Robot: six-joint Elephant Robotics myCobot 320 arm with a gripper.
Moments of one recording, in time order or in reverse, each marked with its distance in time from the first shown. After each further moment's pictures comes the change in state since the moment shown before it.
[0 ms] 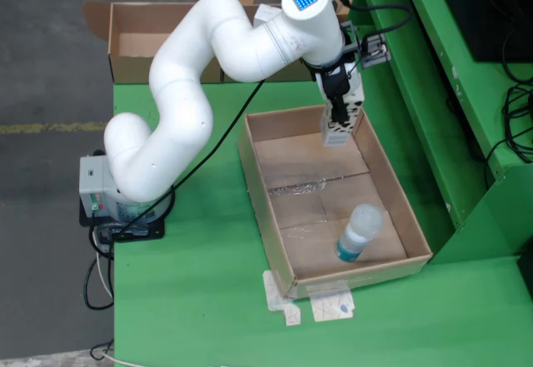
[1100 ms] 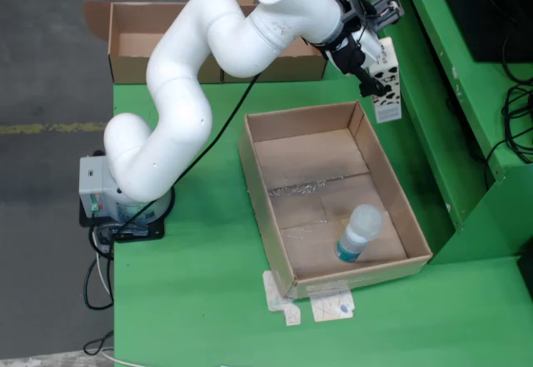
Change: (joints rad) arm 0.038 0.024 0.000 0.324 -0.133 -0.029
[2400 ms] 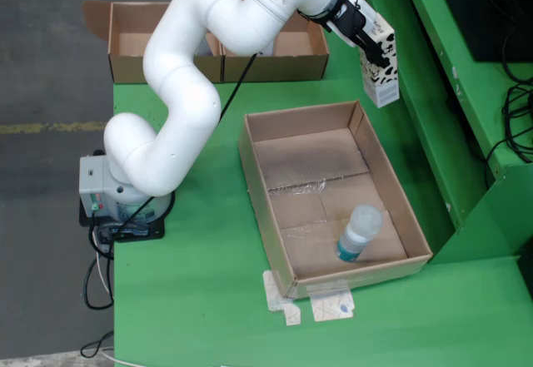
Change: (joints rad) arm 0.244 -0.018 0.000 0.003 -0.219 -0.172
